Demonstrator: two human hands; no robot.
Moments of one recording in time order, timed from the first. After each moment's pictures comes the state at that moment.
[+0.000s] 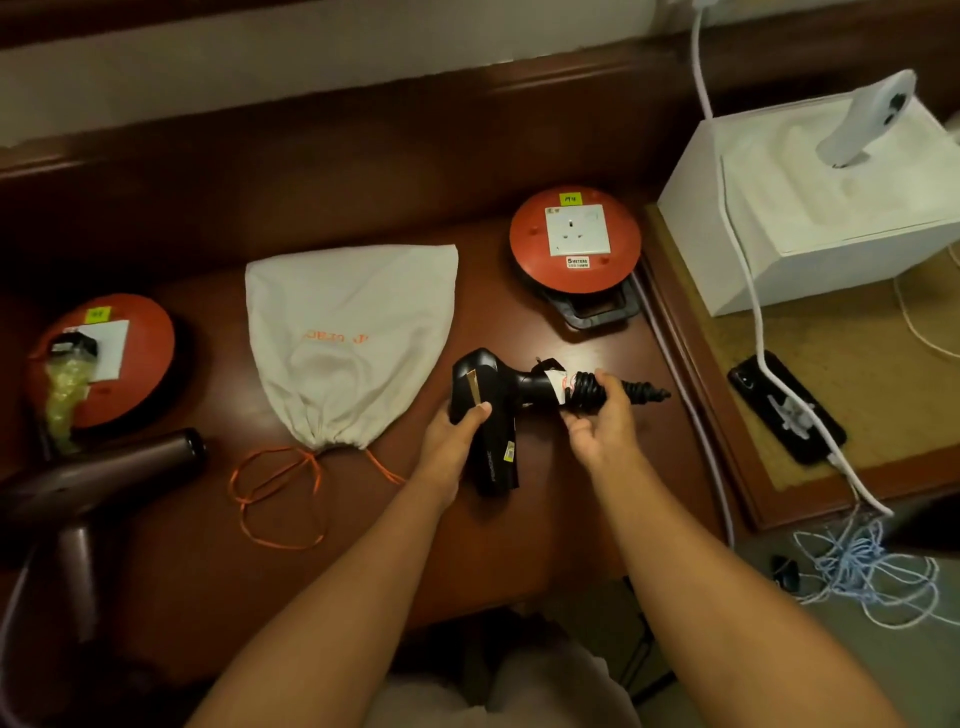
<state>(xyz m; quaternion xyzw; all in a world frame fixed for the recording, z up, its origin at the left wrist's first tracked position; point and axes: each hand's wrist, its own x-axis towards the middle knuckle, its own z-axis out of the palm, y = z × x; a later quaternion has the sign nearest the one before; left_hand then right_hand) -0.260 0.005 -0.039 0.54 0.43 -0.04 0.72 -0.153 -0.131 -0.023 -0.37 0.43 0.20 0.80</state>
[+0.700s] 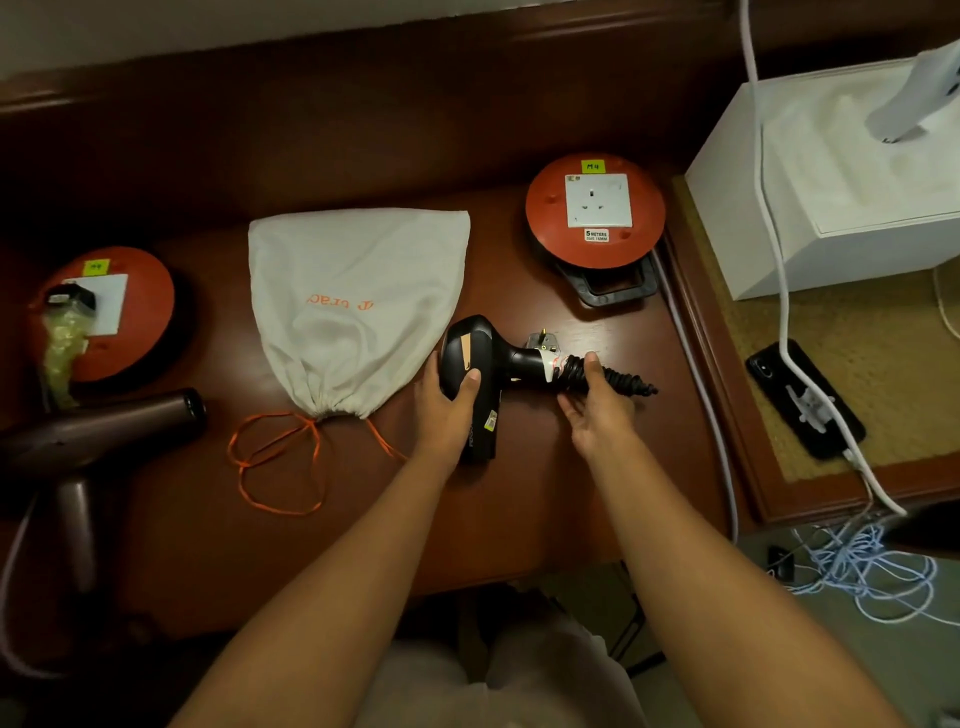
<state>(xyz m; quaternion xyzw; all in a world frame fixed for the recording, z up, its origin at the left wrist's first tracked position) -0.260 0.011 -0.064 0.68 0.43 0.07 0.58 -0.164 -0.126 -0.039 -0.51 0.41 0.24 0.72</state>
